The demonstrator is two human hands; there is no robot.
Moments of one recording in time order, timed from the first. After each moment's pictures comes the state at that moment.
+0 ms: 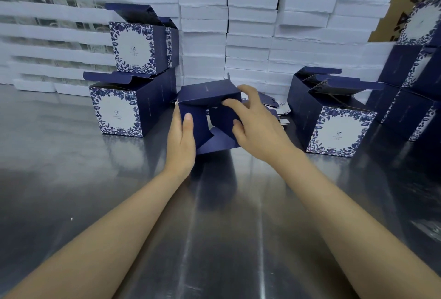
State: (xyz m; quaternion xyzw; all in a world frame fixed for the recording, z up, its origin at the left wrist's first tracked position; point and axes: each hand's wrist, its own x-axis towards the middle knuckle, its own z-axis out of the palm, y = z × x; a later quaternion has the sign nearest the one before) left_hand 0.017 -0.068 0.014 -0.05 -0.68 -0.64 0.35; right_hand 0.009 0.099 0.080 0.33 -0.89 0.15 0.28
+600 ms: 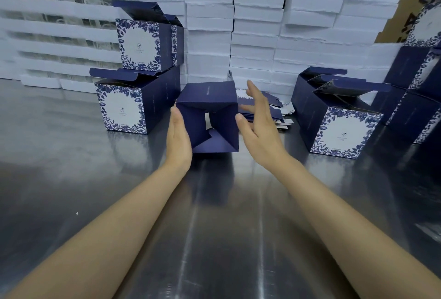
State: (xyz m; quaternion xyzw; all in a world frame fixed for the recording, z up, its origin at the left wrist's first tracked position) left_hand -0.001 -0.082 0.009 0.04 -0.58 -0.76 0.29; right_hand -0.005 0.094 0.049 0.34 -0.79 0.46 0.21
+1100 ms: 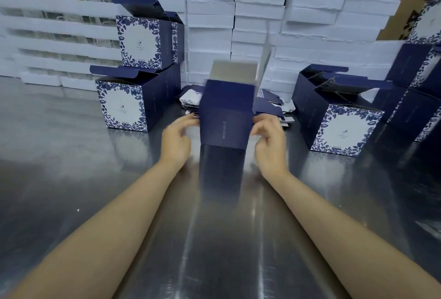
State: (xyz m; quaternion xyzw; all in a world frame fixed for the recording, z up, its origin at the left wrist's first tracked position) left_hand -0.002 -0.103 -0.006 0.00 -0.79 -0.51 0.34; right_hand -0.011 0.099 0.009 0.25 -0.71 0.55 0.35
